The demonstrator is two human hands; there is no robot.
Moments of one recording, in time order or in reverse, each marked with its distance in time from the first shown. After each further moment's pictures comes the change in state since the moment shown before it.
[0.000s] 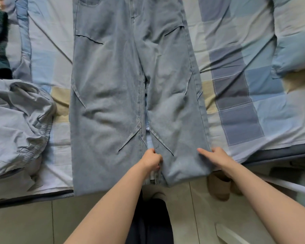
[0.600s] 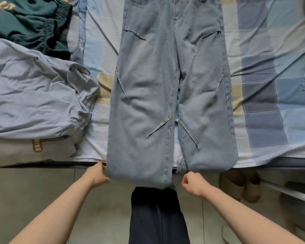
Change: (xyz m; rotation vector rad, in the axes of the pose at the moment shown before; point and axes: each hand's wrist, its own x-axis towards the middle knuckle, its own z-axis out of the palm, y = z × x) left_hand -0.099 -0.140 -0.226 0.798 0.377 -0.140; right_hand -0.088 0.026 0.140 -0.960 -0.315 -0.322
